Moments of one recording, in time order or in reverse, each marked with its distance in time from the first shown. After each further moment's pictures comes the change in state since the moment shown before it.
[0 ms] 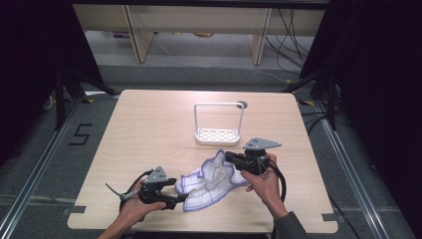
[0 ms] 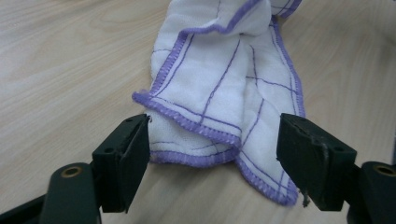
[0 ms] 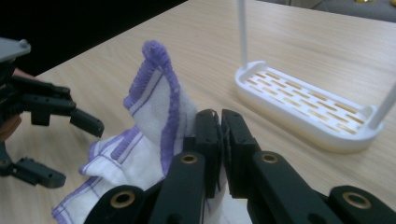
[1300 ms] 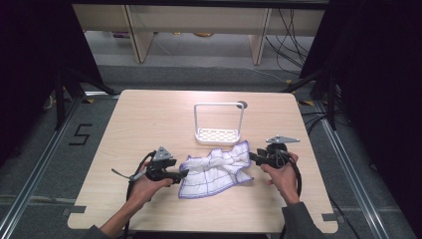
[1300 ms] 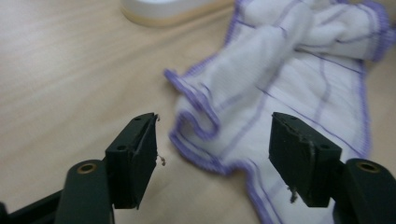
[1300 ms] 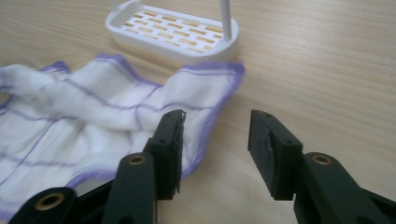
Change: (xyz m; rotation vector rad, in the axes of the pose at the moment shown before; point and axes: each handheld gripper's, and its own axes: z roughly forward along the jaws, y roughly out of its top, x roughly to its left) left arm 0.032 0.028 0.012 0.005 0.146 -0.082; right arm -0.078 -0.035 -0.015 0.132 -0.233 0.173
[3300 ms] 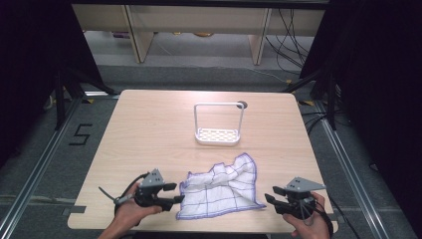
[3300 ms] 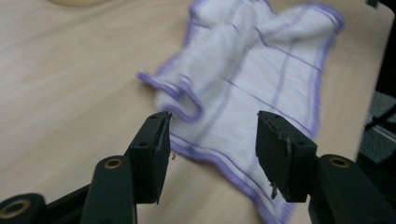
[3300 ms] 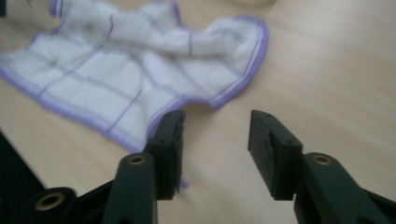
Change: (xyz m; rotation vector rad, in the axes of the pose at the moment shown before) left arm -0.027 -0.023 -0.039 -0.021 -0.151 0.046; right arm 0.043 -0.080 -0.103 0.042 0.014 -0.168
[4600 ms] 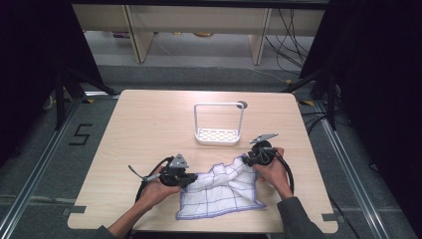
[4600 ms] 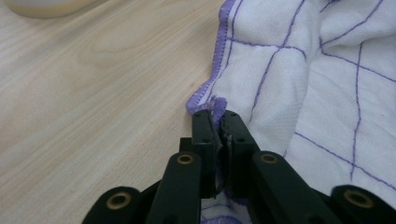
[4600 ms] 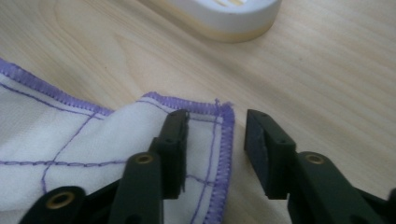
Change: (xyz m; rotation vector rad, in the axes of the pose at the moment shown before) left arm 0.014 0.031 0.068 0.128 0.023 0.118; right arm -0.056 0.086 0.147 0.166 0.004 0.002
